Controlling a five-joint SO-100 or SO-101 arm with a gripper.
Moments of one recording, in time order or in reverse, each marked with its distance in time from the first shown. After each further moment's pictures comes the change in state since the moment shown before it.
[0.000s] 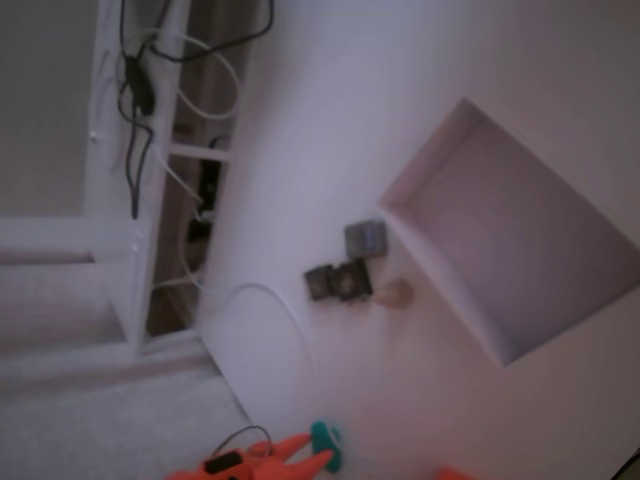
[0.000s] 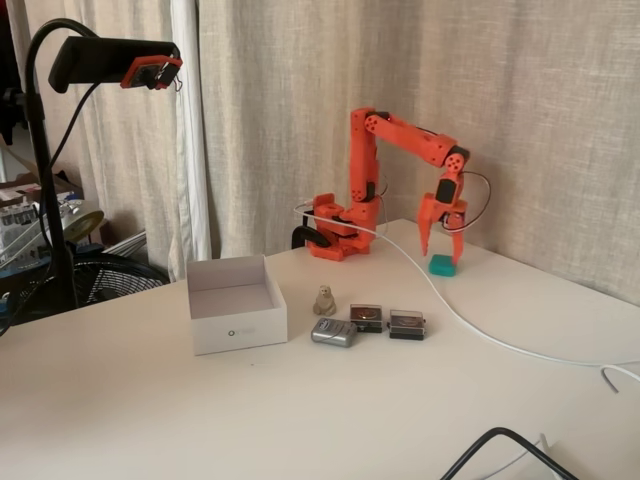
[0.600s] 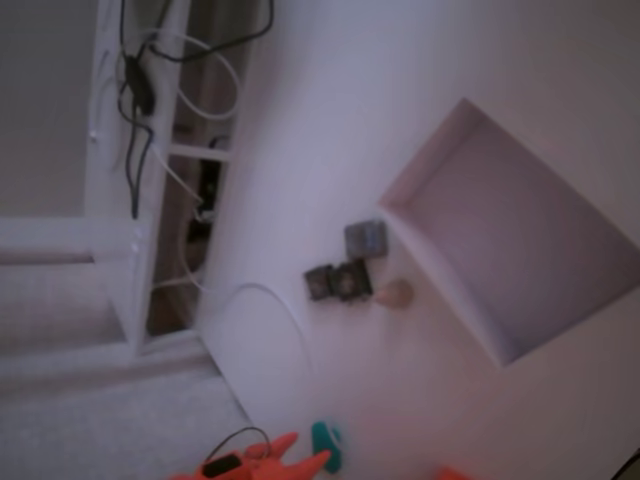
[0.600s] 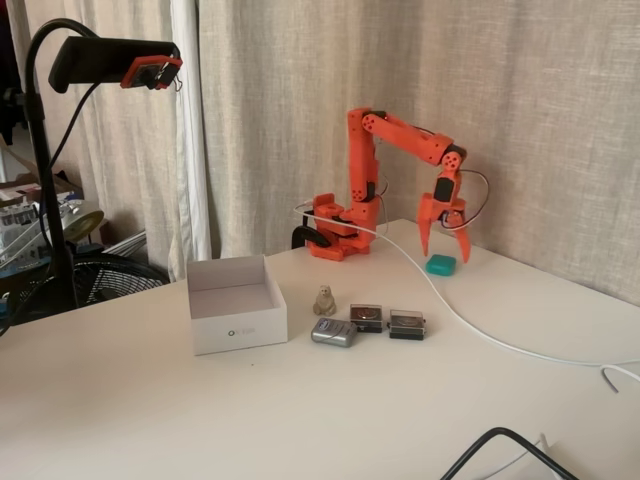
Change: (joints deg) arm -0.3 3.0 1.7 -1.0 0.2
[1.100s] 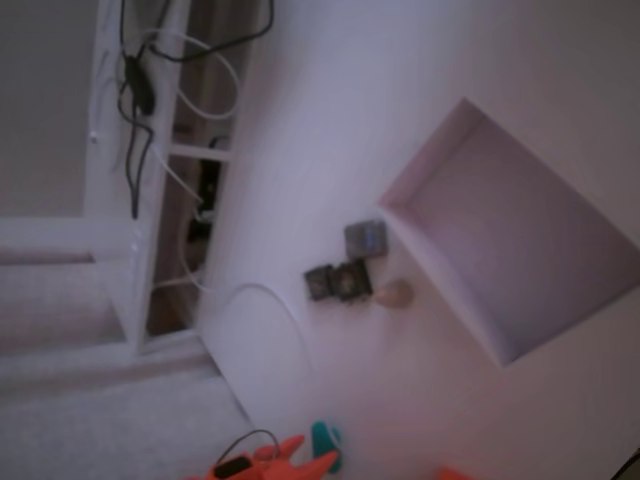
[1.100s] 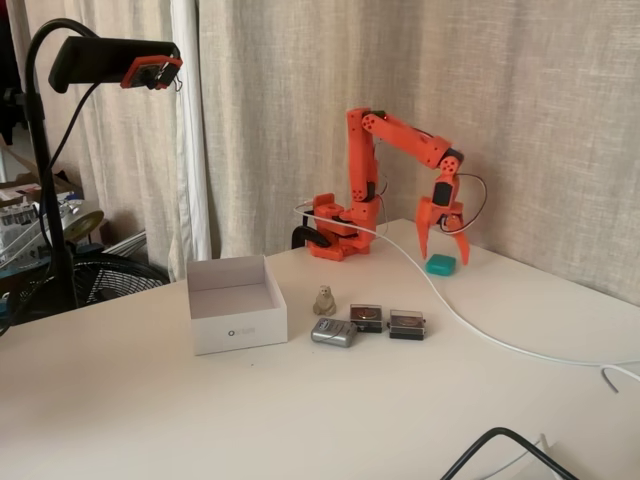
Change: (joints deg) arm -1.7 0.1 5.1 -6.1 0.0
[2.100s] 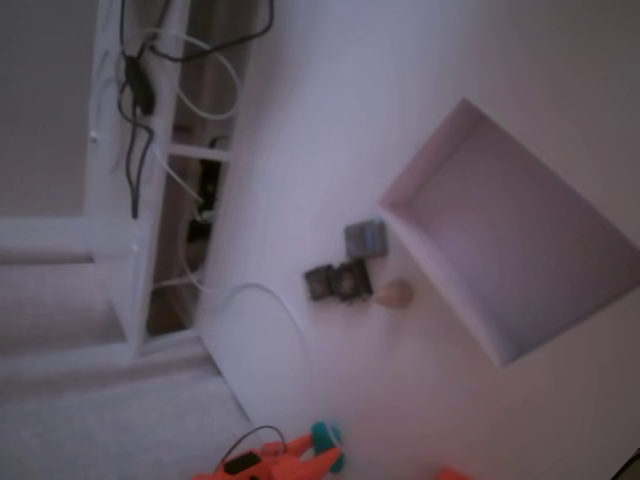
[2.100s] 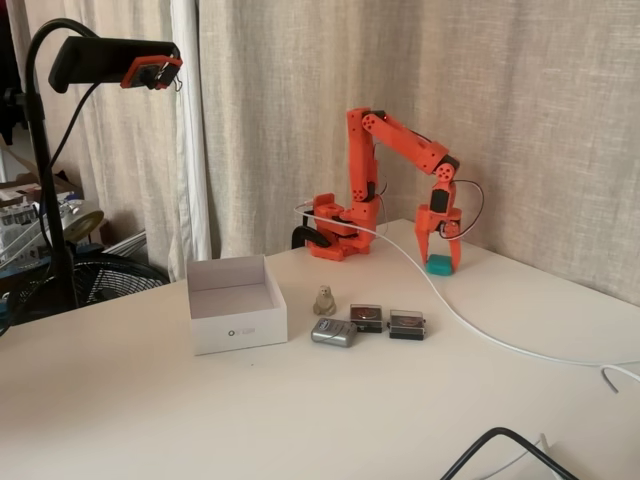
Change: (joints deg) arm 0.6 0.0 4.0 -6.0 0.0
